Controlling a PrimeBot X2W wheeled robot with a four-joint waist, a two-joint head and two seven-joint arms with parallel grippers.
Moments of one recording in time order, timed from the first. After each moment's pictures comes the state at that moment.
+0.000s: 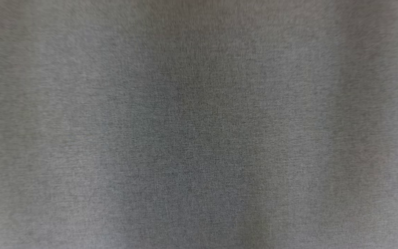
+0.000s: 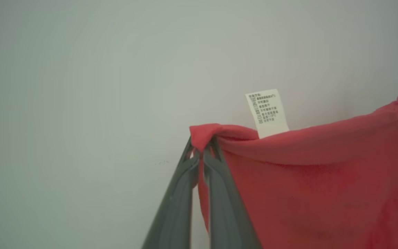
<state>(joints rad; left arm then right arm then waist) -1.81 0.42 -0.52 0.63 -0.60 -0.13 0.04 -1.85 -0.30 0.03 0.79 0.29 0.13 0.06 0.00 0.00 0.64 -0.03</state>
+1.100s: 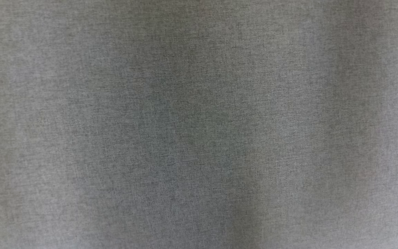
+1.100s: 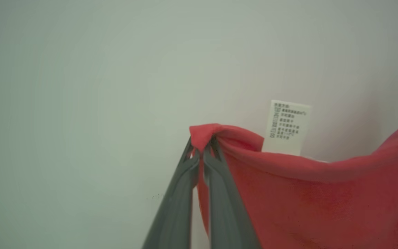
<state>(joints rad) -2.23 0.41 -0.86 0.95 -0.80 -0.13 -0.05 -2.16 -0.24 0.01 1.01 0.08 0.13 0.02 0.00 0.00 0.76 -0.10</state>
